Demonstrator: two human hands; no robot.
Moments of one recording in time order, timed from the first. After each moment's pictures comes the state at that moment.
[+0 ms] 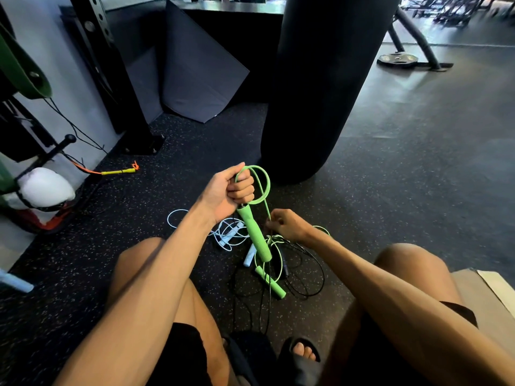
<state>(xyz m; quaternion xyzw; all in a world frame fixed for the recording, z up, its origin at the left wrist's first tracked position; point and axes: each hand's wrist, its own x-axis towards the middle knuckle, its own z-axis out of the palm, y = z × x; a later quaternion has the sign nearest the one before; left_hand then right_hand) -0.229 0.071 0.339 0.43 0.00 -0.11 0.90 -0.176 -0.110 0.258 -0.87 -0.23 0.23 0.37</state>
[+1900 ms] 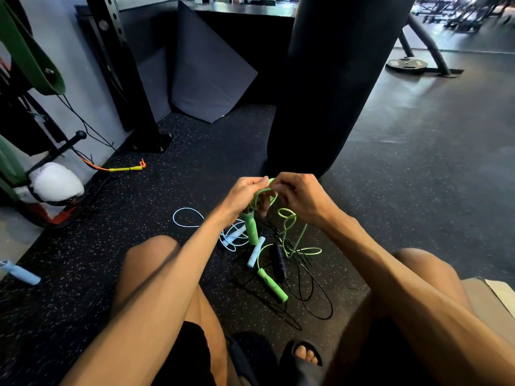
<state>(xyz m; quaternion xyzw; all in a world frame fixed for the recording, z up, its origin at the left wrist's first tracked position) -0.225 0.061 0.321 0.73 0.01 0.00 0.69 -0.192 -0.111 0.360 -0.81 -0.44 -0.07 0.38</state>
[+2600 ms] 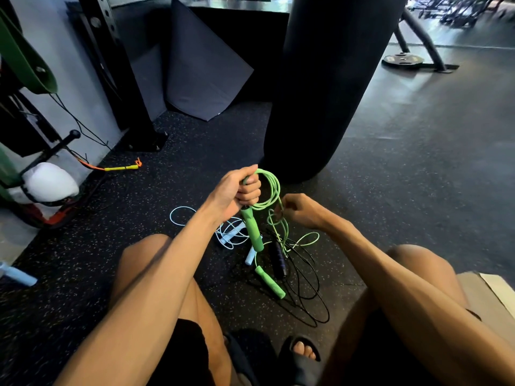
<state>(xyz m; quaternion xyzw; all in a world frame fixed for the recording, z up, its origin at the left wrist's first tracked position) -0.229 0.065 0.337 0.52 0.01 -0.09 0.85 -0.156 -0.127 0.293 -0.88 -0.32 0.15 0.32</state>
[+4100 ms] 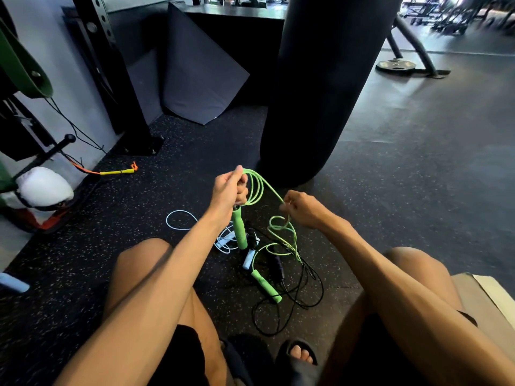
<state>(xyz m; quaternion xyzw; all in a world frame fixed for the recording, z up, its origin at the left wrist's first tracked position) -0.225 0.059 0.330 0.61 0.12 0.12 0.78 -0.158 -0.132 0.309 -0.93 -0.23 0.14 0.25</state>
